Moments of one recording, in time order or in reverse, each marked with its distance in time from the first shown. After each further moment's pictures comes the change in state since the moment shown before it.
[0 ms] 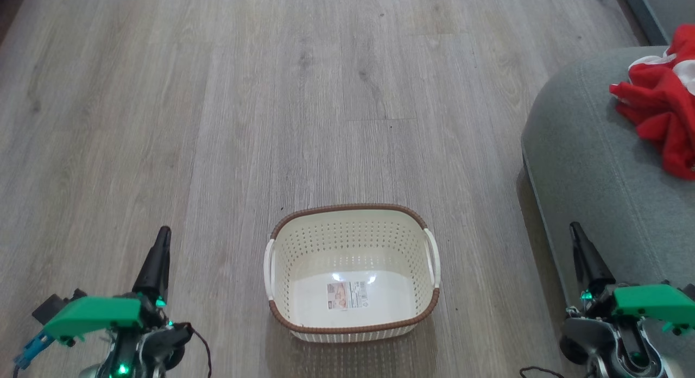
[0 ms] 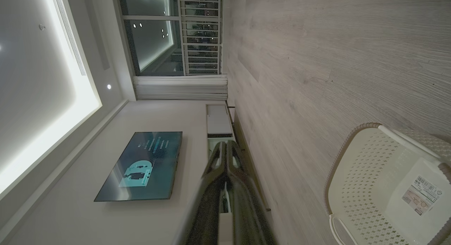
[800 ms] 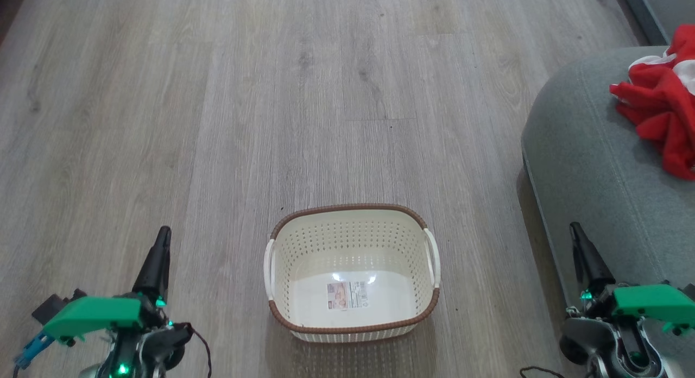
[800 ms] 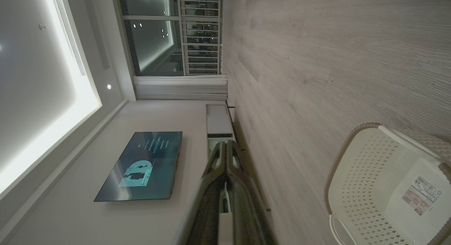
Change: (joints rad) left arm 0.000 0.000 0.000 0.000 0.000 0.000 0.000; right arm 0.000 0.000 0.000 0.000 0.000 0.000 0.000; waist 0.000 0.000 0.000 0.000
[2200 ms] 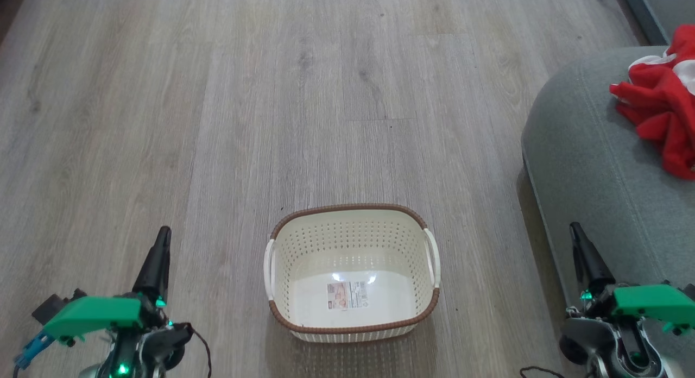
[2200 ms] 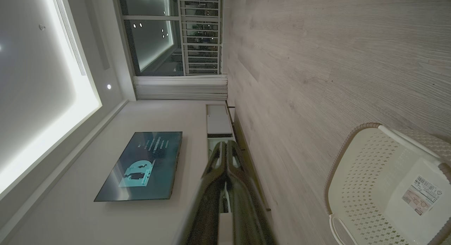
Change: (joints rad) left arm 0.000 0.000 0.000 0.000 0.000 0.000 0.000; right arm 0.000 0.000 0.000 0.000 0.000 0.000 0.000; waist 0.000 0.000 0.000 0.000
